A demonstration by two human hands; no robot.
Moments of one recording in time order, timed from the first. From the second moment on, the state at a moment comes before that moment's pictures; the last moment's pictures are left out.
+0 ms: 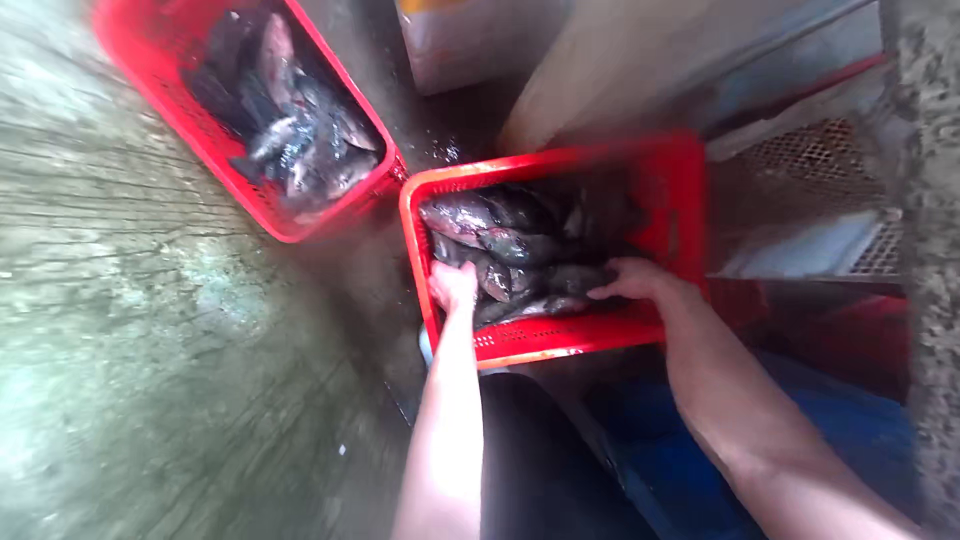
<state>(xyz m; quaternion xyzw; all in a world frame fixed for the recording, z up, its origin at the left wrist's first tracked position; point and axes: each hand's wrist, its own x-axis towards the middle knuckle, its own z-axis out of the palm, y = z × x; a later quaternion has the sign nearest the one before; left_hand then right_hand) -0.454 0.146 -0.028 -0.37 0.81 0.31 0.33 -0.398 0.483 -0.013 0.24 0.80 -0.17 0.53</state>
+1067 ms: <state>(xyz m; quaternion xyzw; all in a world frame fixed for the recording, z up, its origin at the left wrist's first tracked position) -0.549 0.176 0.060 -0.39 0.77 0.25 0.44 -0.523 0.255 0.151 0.05 0.85 -0.51 0.12</state>
